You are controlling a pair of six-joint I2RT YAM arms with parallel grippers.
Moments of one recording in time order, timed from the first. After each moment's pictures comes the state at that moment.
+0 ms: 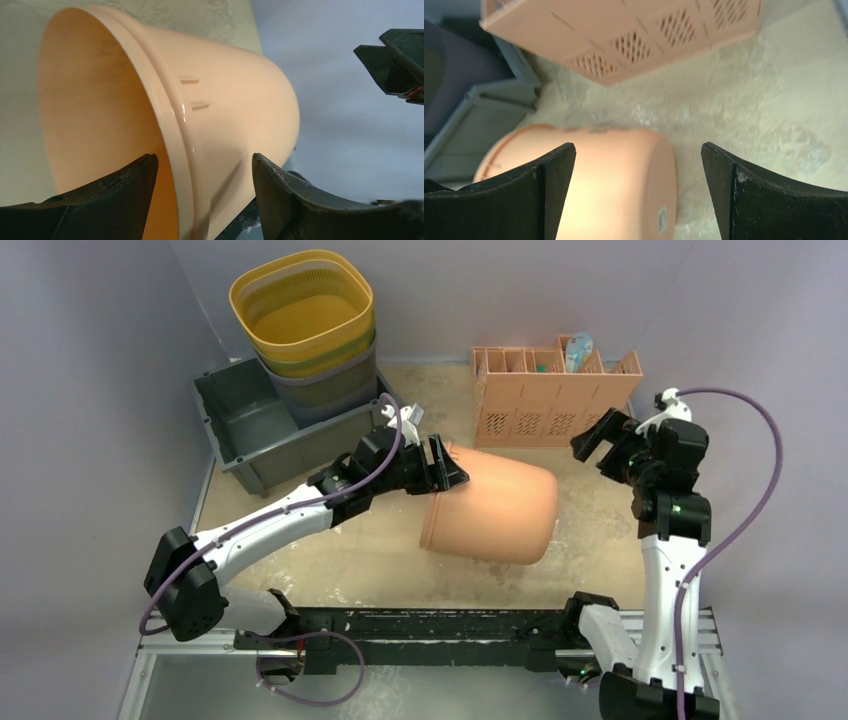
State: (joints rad) left arm -0.82 1.35 1.01 -0.05 0.12 -0.91; right arm -0.20 0.86 1.17 -0.73 -0.18 0.38
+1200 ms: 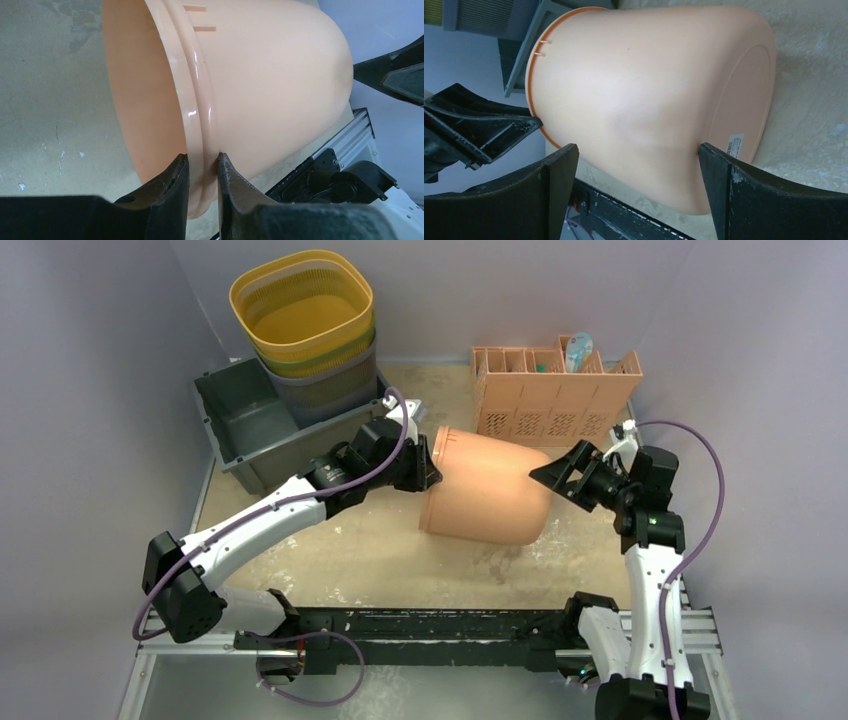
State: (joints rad) left arm -0.82 1.34 1.18 -0.40 -0.01 -0.59; right arm -0.20 0.80 0.82 -0.64 -0.69 0.52
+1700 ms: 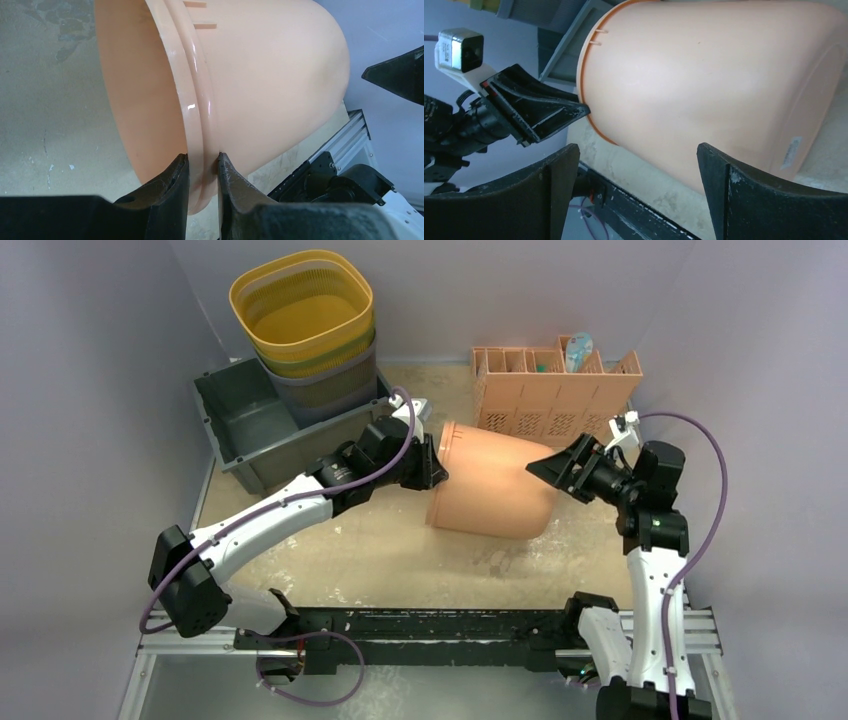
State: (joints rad) left arm -0.82 1.38 1.18 -0.34 0.01 -0.59; right arm -0.20 0.79 0.86 -0.56 -0.82 0.58
